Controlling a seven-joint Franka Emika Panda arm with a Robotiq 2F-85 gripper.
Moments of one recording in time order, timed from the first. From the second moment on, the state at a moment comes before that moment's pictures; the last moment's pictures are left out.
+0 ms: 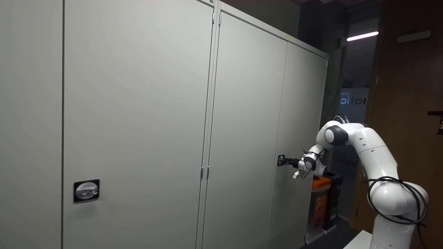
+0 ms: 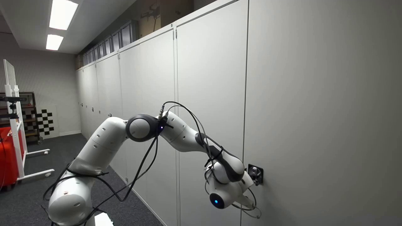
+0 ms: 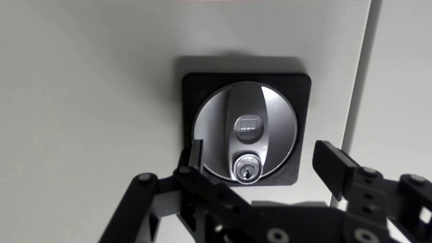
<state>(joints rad) -0.26 0.62 -0.29 -1.81 2.46 2.12 -2.57</state>
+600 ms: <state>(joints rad) -0.26 0.62 -0.30 -1.80 2.46 2.12 -2.57</state>
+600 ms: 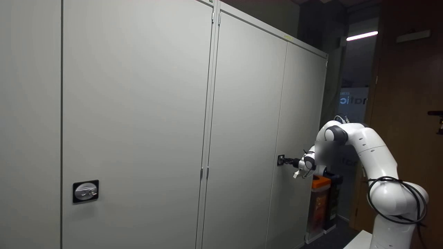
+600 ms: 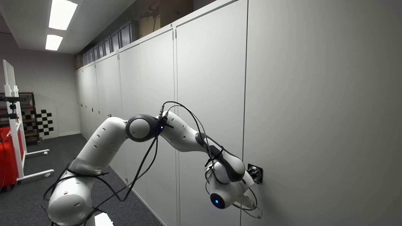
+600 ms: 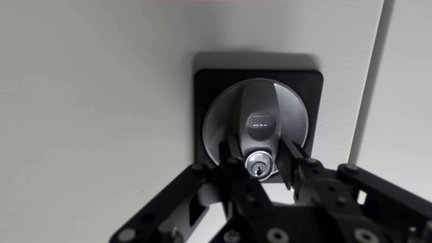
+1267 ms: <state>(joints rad) -0.25 0.64 -0.30 -1.80 2.46 2.12 -2.57</state>
